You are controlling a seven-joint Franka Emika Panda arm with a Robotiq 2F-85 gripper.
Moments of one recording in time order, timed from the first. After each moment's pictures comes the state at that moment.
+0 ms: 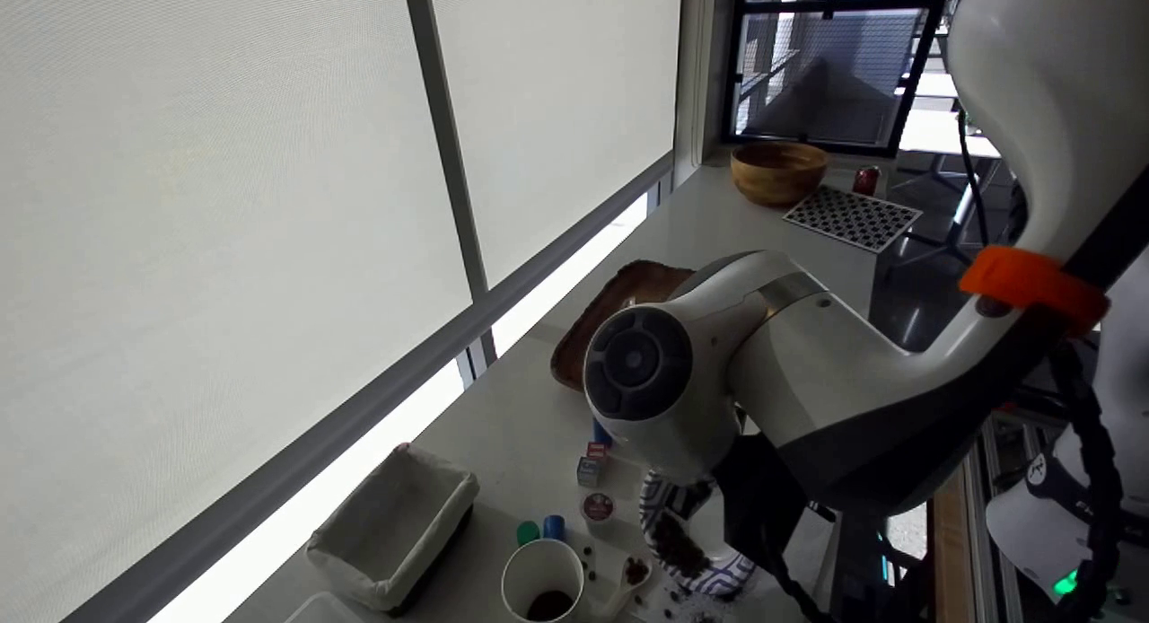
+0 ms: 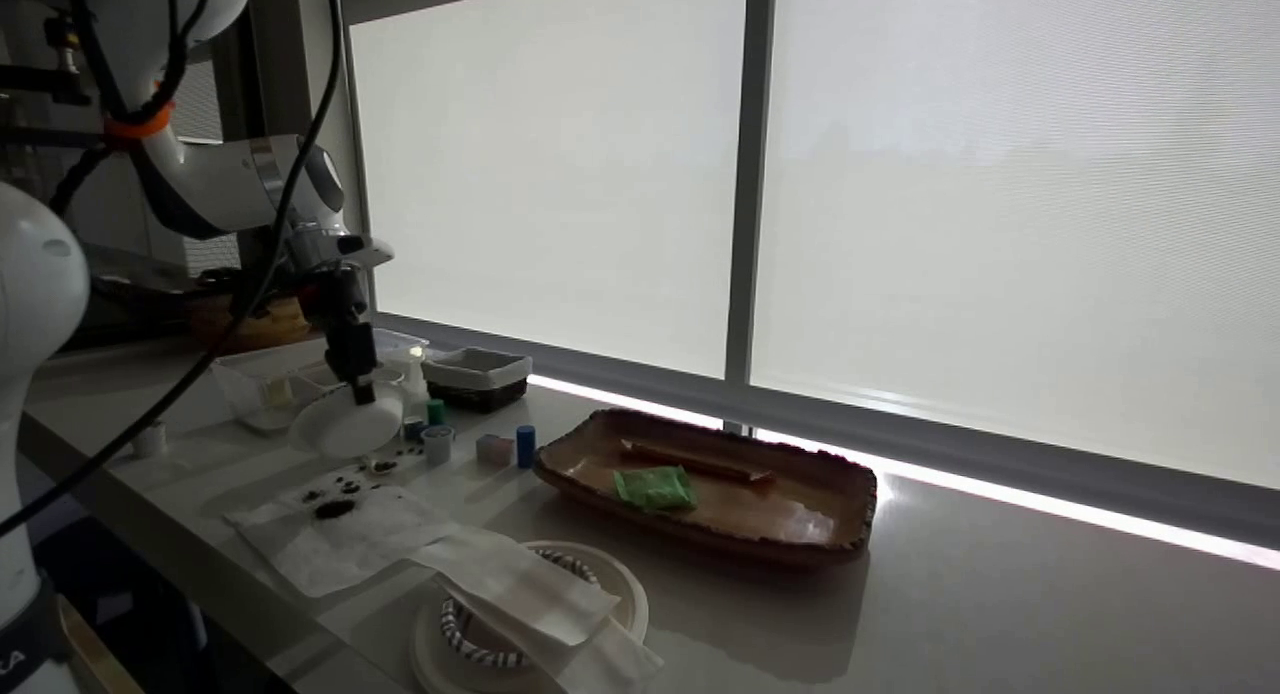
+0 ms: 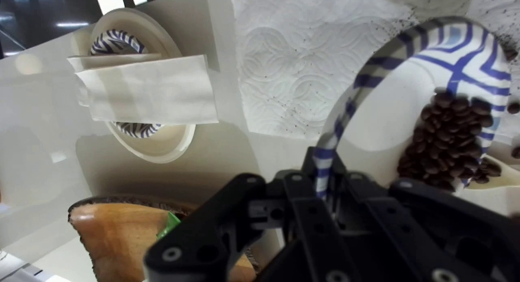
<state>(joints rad) 0.39 0.10 0.26 -2.35 -0.46 2.03 1.14</state>
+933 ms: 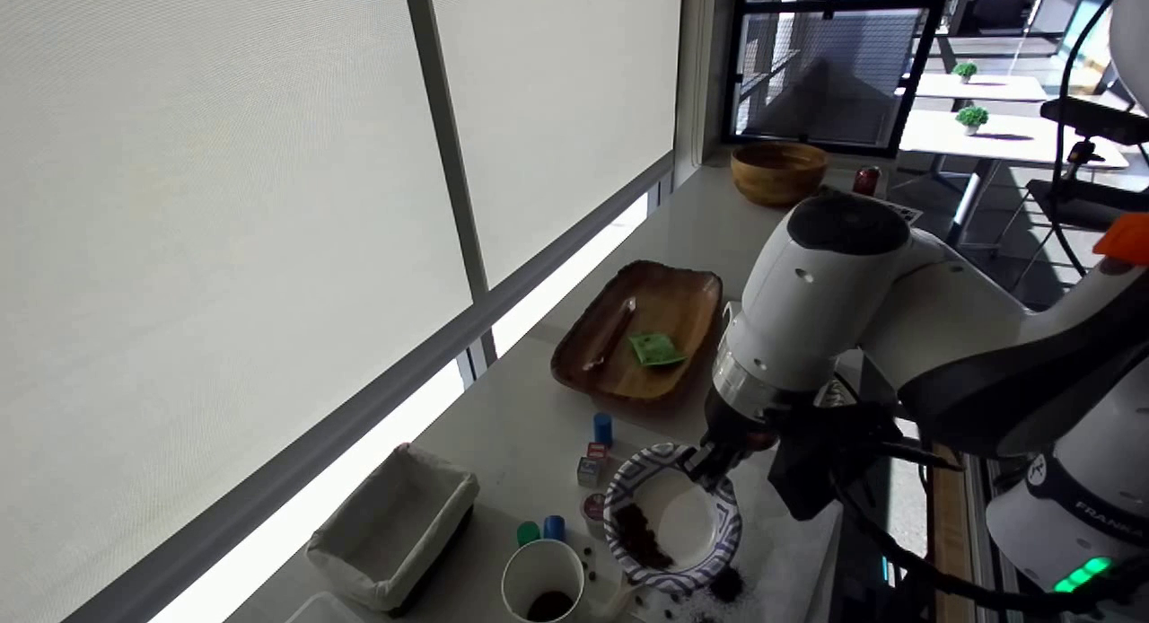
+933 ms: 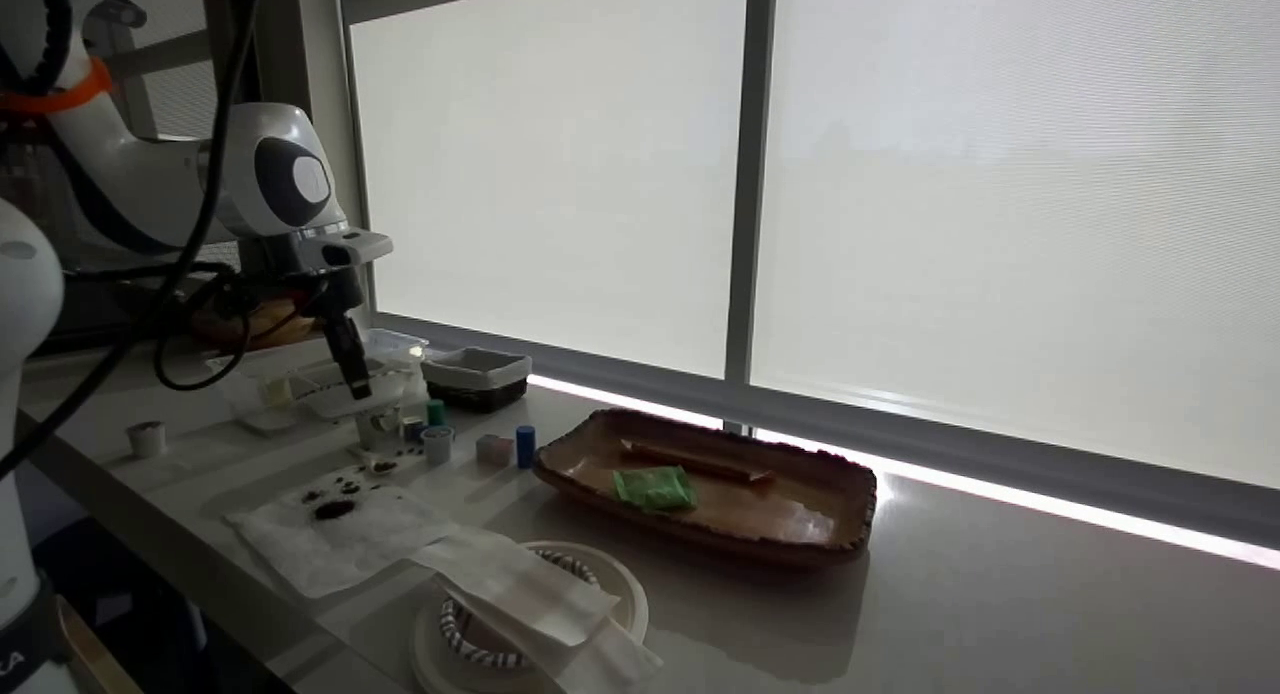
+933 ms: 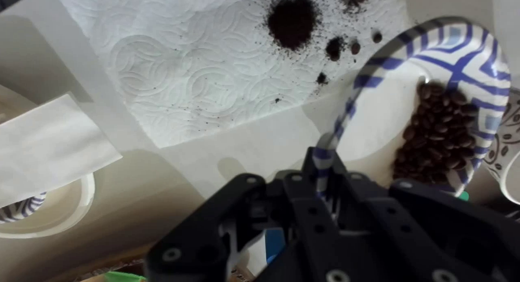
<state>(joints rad) 0.27 -0.20 0.26 -2.76 -0.25 2.72 1.16</state>
